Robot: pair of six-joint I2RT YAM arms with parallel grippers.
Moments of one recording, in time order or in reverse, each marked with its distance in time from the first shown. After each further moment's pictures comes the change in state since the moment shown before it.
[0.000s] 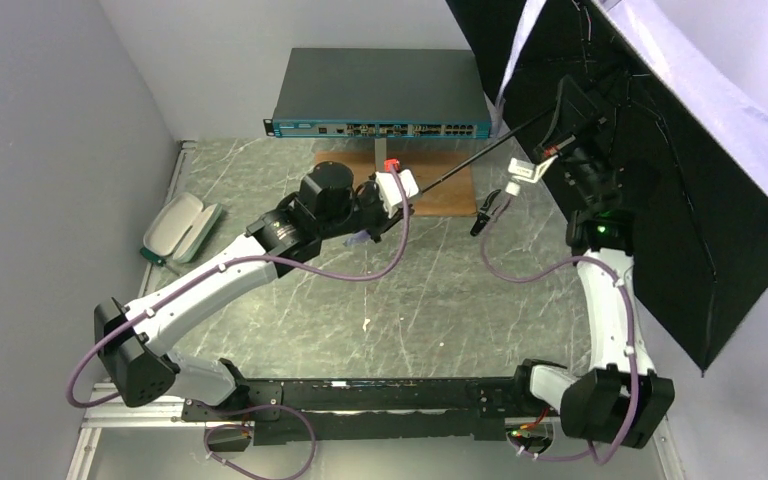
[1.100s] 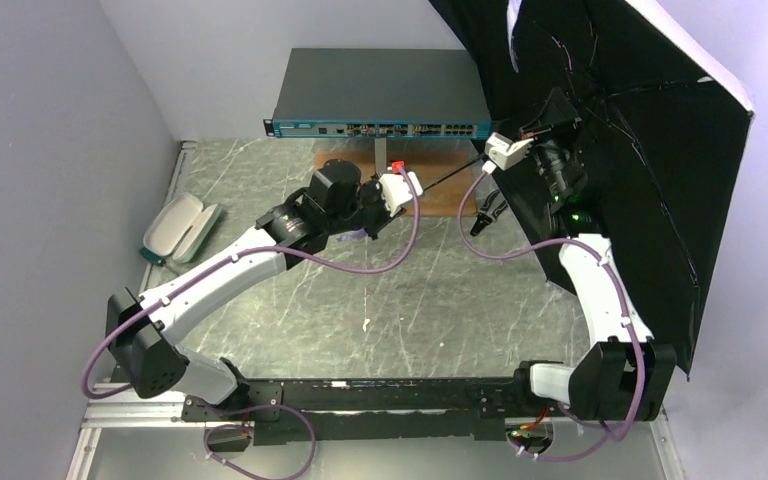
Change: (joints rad) left arm 0.029 0.071 0.038 -0.077 -0.038 0.064; right arm 0.205 0.065 -0.054 -0.172 0.654 -0.007
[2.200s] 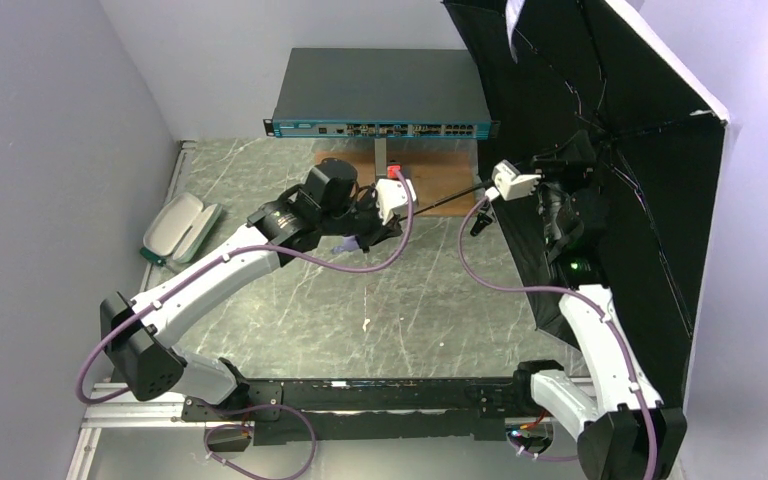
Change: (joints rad) left arm 0.021 -0.013 0.032 -0.149 0.161 -0.040; right arm 0.066 -0.275 -0.229 -0.104 0.307 0.042
